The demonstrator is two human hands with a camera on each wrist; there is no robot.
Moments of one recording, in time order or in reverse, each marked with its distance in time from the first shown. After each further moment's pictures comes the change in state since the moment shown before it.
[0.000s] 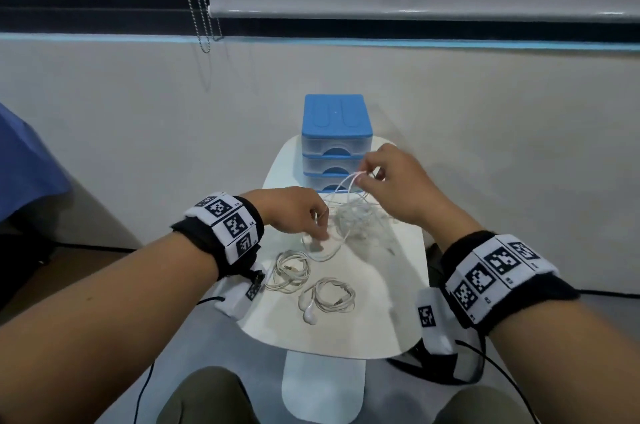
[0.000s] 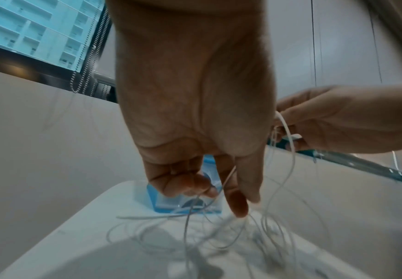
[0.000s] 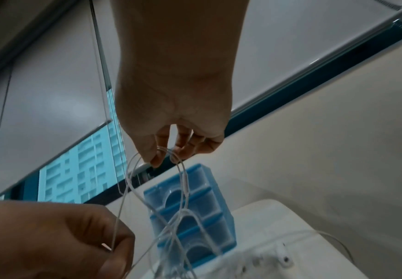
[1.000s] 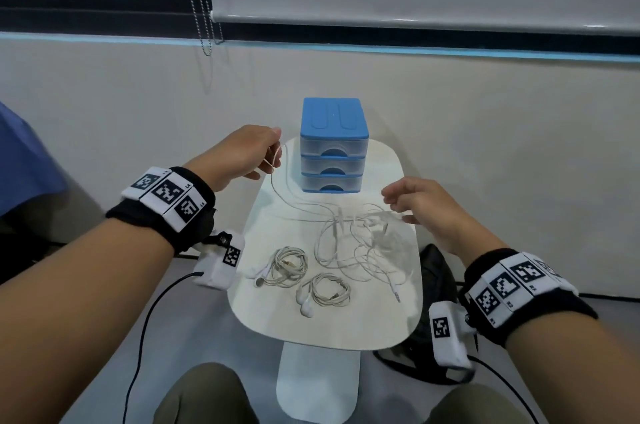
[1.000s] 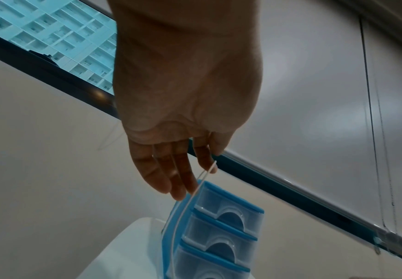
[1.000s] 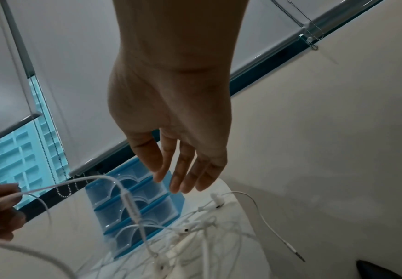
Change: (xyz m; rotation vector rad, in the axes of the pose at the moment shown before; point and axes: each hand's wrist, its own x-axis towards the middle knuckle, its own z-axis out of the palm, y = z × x) left_hand -0.047 -0.022 -0.055 -0.687 0.556 -0.221; right_hand -0.034 0.039 -0.013 0.473 -0.078 0.466
